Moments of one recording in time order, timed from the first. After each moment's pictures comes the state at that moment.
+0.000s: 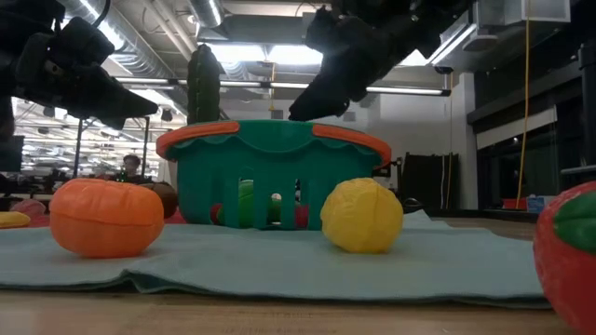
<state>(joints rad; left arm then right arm) -0.08 0.21 0.02 0.02 -0.22 -0.07 -0.04 1.69 1.09 -0.06 -0.13 -0.06</state>
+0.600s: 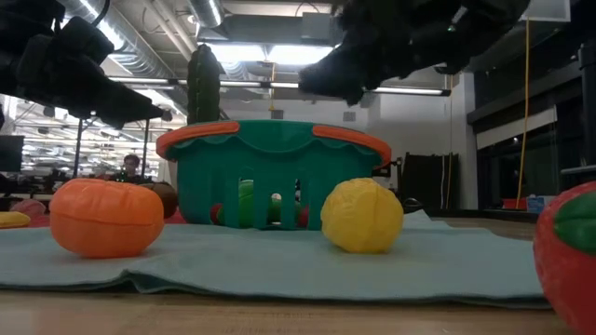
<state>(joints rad) -0.08 0.21 0.02 0.02 -0.22 -0.04 -0.04 1.55 0.81 0.43 -0.13 -0.01</state>
